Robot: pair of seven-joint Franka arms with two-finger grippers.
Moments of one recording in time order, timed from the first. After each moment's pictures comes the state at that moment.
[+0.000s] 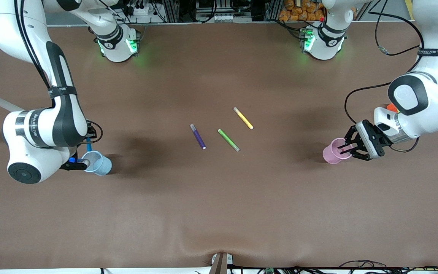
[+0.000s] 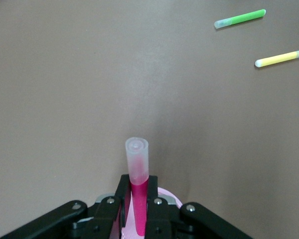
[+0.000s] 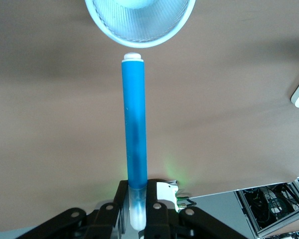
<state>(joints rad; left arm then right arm) 0.28 0.27 -0.26 -2.06 -0.62 2.30 1.67 0.14 0.61 -0.09 -1.36 -0.01 1.24 0.12</state>
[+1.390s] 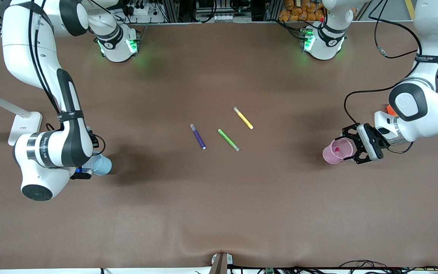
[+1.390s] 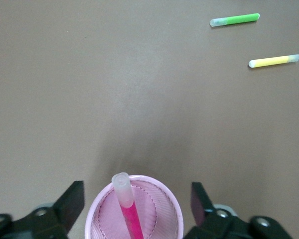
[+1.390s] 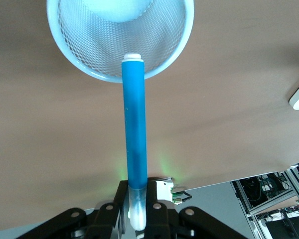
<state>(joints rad) 0.31 0.32 -0.26 -2.06 -0.66 2.26 1.67 0.12 0.80 -0.09 -1.16 -0.02 1.14 0.12</state>
